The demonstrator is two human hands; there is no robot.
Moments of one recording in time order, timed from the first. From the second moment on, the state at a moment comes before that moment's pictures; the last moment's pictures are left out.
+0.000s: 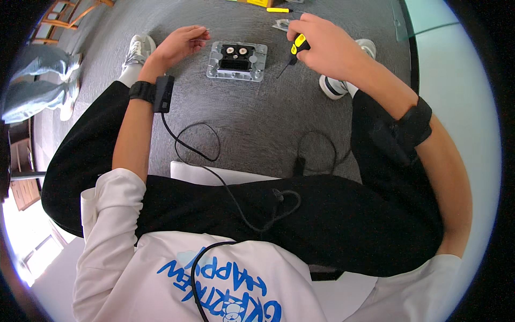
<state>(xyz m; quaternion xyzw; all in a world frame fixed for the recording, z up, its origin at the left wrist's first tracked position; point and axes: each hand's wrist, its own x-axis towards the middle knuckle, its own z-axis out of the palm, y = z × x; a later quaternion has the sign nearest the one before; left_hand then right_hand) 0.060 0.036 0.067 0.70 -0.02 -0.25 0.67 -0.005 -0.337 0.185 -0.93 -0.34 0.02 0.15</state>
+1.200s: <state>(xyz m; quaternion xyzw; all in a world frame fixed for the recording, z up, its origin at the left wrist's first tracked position) 0.038 0.098 -0.056 0.79 0.10 -0.07 0.60 0.000 -0.223 0.206 -0.89 -0.43 0.10 0.07</state>
